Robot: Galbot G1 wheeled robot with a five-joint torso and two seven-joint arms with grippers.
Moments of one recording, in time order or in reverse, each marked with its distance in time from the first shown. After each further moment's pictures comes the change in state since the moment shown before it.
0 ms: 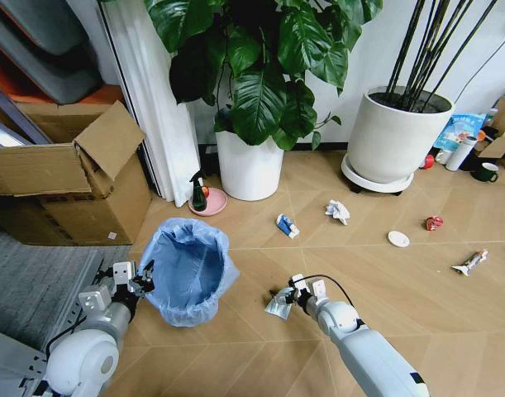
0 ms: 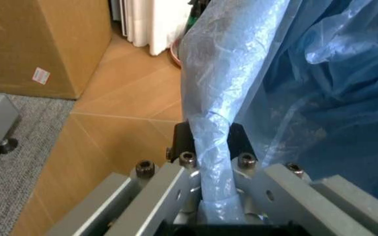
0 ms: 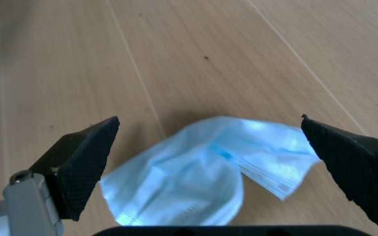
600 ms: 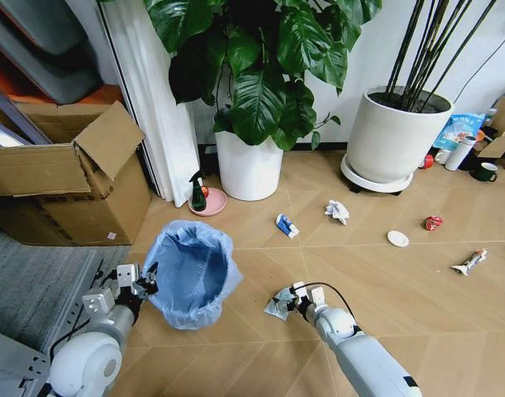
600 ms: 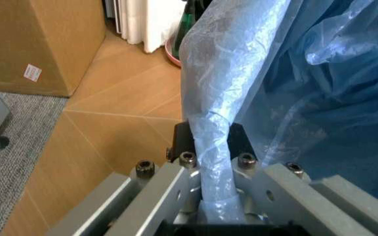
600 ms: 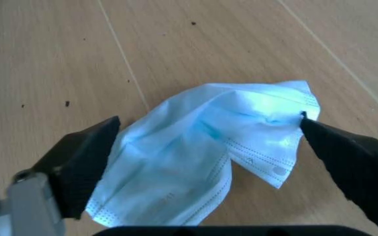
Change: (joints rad) left arm 0.003 0.000 0.012 0.001 0.000 -0.006 0.006; right arm -0.004 0.039 0.040 -0.067 -0.037 0.003 -0.008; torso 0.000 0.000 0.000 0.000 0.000
